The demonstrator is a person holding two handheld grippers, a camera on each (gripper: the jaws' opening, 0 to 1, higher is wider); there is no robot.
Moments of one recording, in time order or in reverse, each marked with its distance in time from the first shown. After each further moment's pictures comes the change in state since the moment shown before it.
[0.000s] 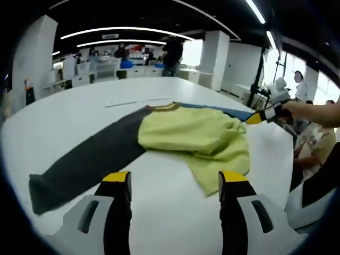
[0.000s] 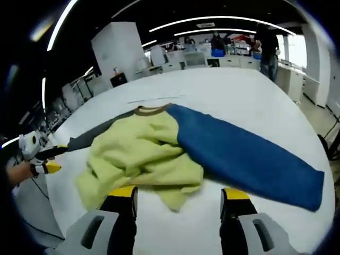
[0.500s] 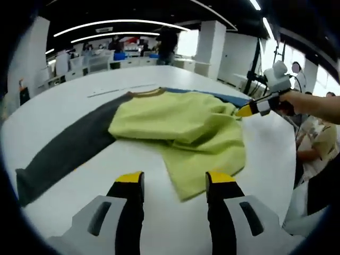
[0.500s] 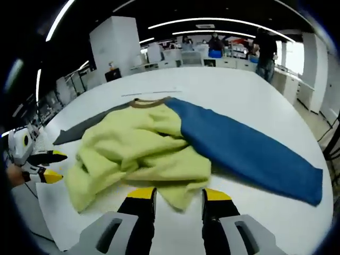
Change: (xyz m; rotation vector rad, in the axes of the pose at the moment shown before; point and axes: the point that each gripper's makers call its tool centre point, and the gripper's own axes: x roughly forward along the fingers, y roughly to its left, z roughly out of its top) left arm 0.036 -0.035 -0.029 0.036 0.095 0.007; right arm 0.016 0.003 -0.011 -0.020 0.007 -0.098
